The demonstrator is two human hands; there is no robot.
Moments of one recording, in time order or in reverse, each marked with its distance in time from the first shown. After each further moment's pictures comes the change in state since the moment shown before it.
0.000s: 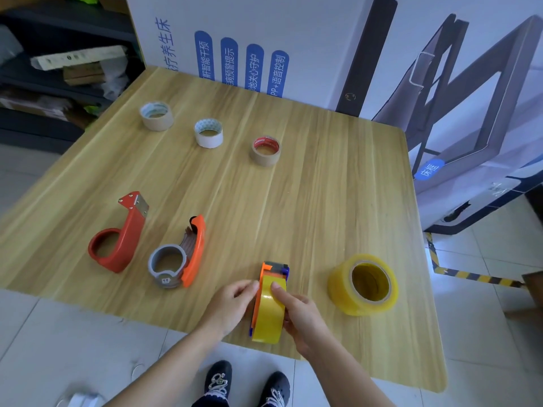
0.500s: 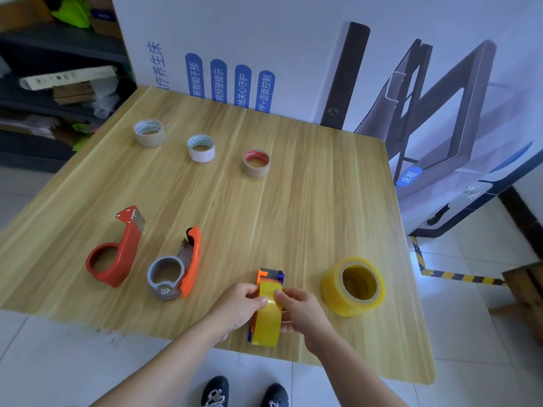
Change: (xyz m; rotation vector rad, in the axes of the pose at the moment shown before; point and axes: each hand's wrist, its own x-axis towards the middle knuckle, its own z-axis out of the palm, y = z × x) left_hand -0.001 0.029 0.003 0.170 -0.118 -0.029; right_hand -0.014 -0.013 -0.005 -0.280 0.109 -0.101
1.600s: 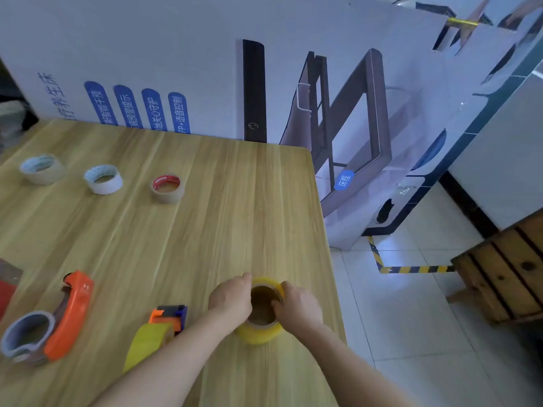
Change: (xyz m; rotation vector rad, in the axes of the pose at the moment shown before) left_hand 0.099 0.112 0.159 0.982 0.226 0.217; right_hand 0.064 0.010 -0.194 -1.000 0.352 -0.247
